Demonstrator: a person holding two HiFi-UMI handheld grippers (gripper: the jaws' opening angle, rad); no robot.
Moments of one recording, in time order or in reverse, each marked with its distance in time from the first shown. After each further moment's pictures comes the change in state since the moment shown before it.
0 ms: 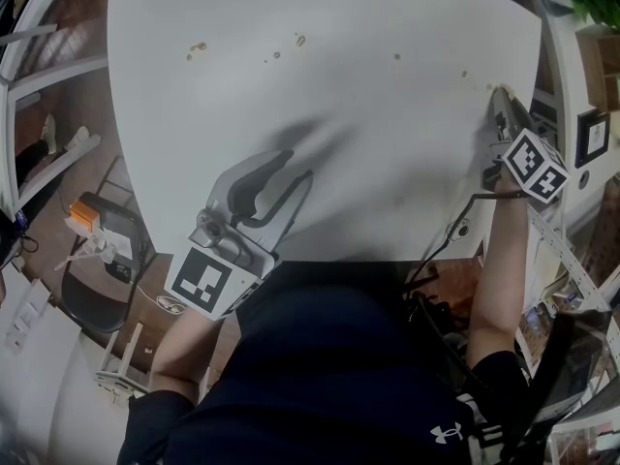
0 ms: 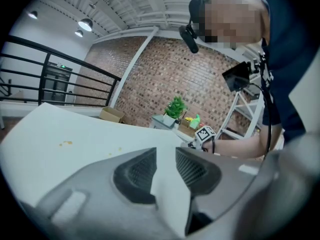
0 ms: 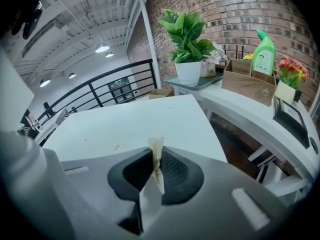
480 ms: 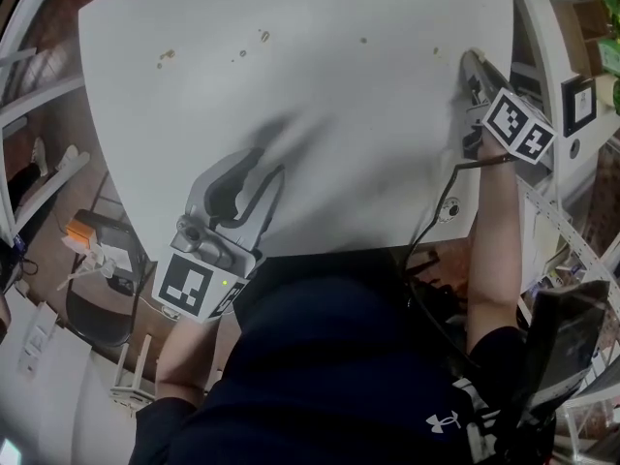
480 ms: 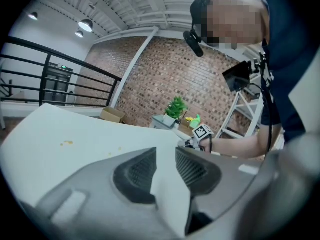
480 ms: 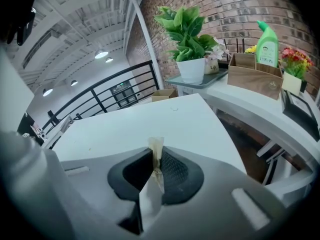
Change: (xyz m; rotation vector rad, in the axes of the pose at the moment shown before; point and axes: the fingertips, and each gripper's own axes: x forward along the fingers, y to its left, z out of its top) left arm -0.001 -0.002 0.000 0.007 0.004 0.012; right arm 0.015 0.016 0.011 0.057 -0.008 0.065
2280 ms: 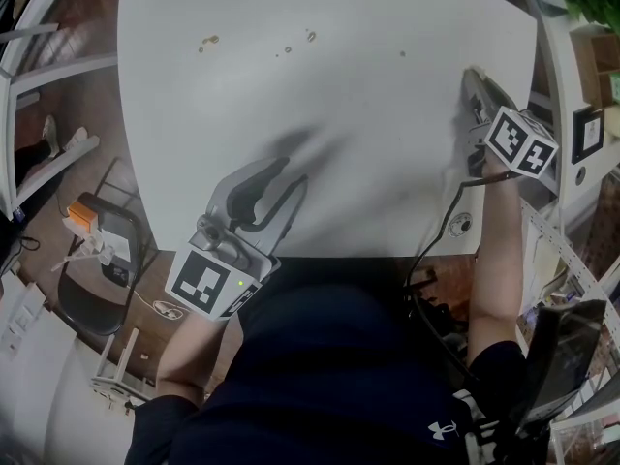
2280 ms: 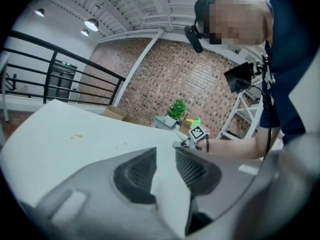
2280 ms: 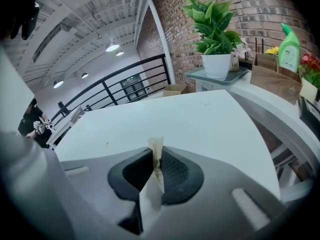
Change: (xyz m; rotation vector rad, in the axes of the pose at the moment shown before) left arm -0.028 0.002 -0.007 -0.048 -0.014 0.006; right arm 0.011 0.055 -0.012 -0.083 0.061 0.083
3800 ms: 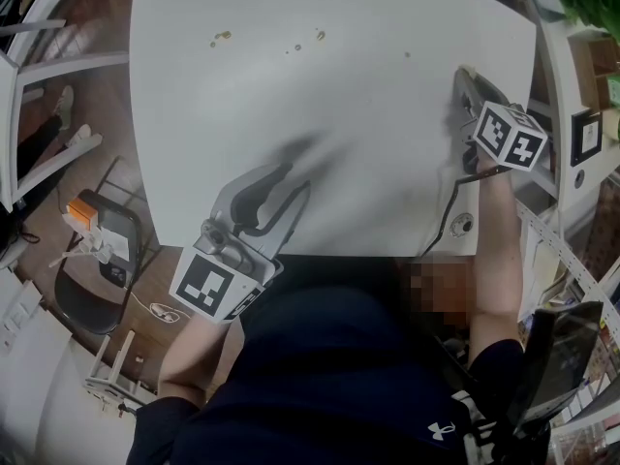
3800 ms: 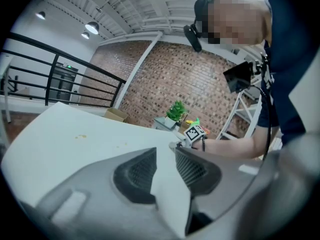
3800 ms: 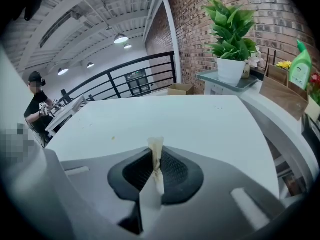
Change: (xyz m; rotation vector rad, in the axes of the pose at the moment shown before) left arm -0.020 -0.008 -0.003 0.005 -0.020 0.011; right arm 0.008 0.021 -0.004 -0.107 0.039 -0.029
